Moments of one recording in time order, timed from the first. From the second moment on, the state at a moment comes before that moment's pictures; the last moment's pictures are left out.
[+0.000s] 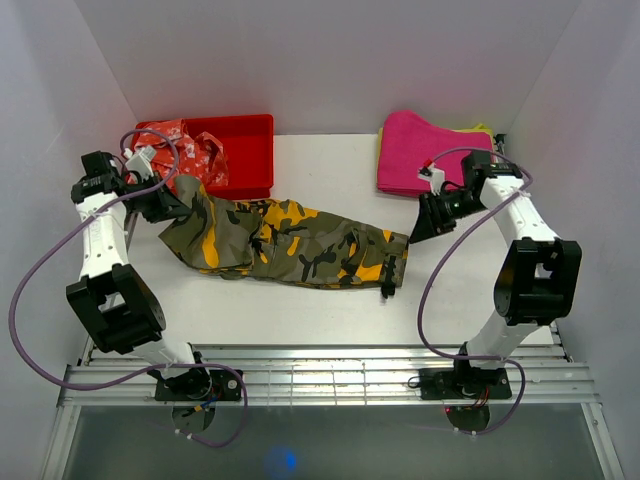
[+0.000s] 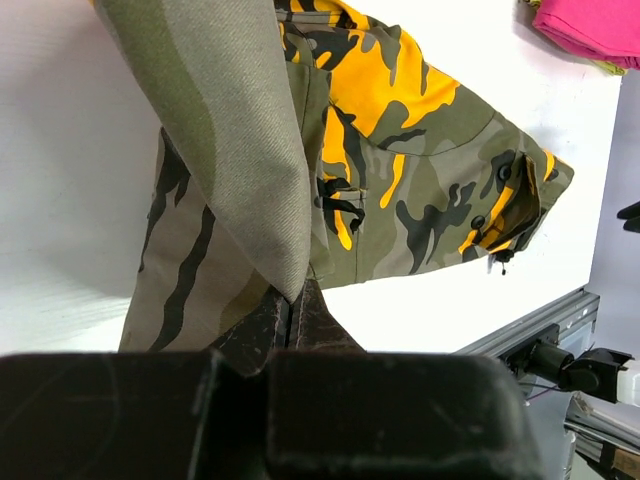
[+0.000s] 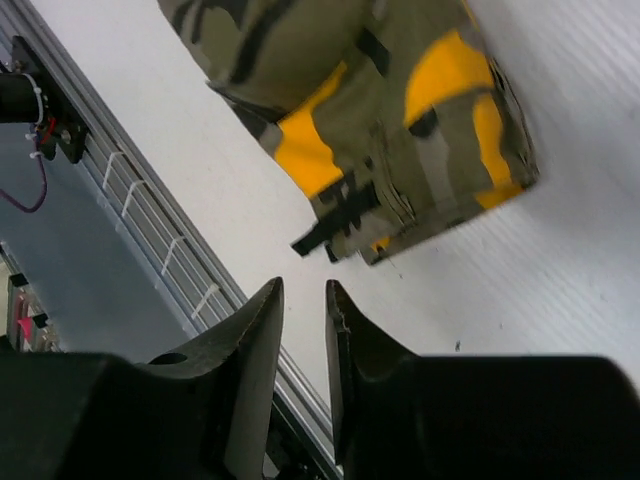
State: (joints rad) left arm 0.41 1.57 1.45 -0.93 0.75 0.05; right arm 0.00 1.69 1.39 -1.15 -0.80 -0.48
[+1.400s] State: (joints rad) left arm 0.01 1.46 1.52 -0.89 0.54 -0.24; right arm 0.04 1.65 1.25 -1.01 -0.81 -0.36
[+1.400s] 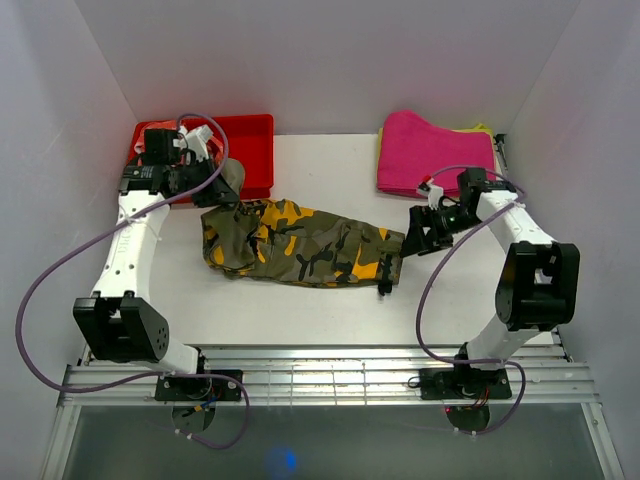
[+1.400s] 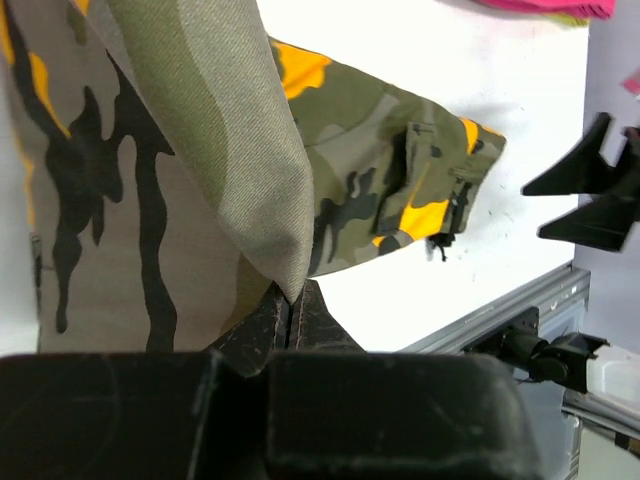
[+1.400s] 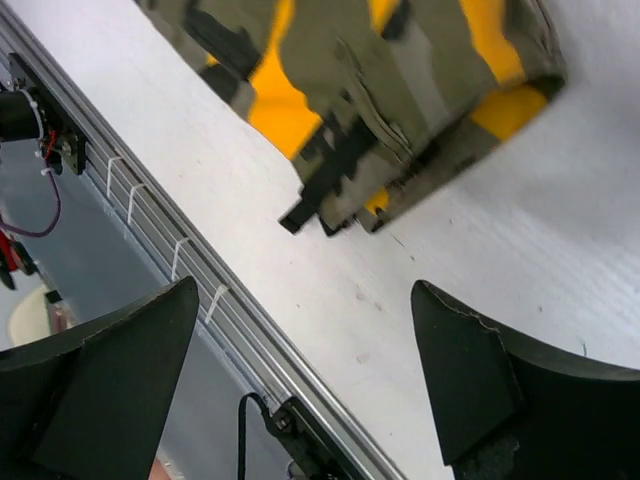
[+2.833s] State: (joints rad) left arm -0.74 2.02 1.73 -0.53 0.14 -0.81; right arm 0.02 1.95 1.11 -0.76 -0.87 -0.27
